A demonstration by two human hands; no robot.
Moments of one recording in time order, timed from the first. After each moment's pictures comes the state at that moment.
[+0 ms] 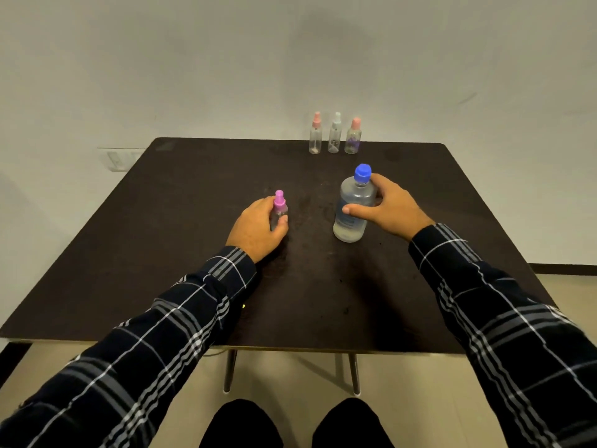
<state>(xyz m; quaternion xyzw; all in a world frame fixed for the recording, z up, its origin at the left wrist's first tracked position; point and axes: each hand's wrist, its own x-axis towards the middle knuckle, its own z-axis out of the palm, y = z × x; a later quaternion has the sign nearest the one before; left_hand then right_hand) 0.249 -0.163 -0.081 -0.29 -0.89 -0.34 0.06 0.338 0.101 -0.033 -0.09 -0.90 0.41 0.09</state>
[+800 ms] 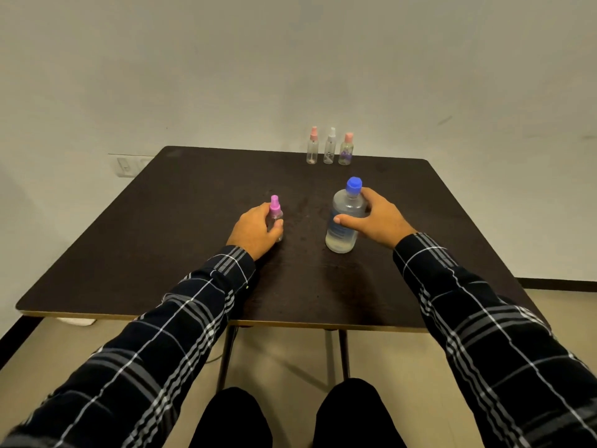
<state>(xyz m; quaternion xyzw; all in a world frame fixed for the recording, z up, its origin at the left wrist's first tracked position) 0.279 -0.182 -0.084 -0.27 -0.90 -0.35 0.04 0.384 0.065 -0.032 -0.11 -0.91 0.39 0.10</state>
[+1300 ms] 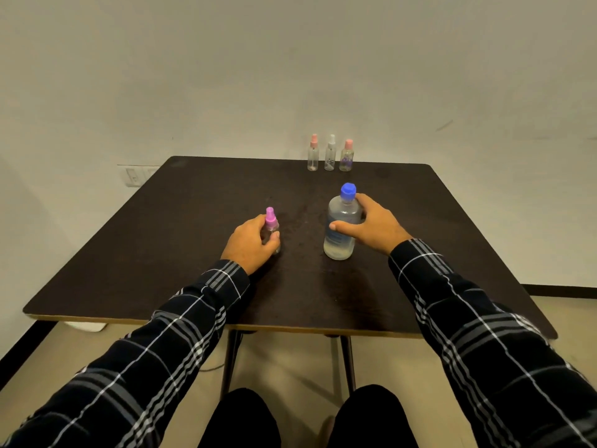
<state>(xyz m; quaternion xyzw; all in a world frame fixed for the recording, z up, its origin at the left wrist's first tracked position) 0.293 -0.188 -0.087 -0.25 -0.91 -0.34 0.04 0.384 0.068 -0.036 -0.10 -0.90 0.41 0.07</state>
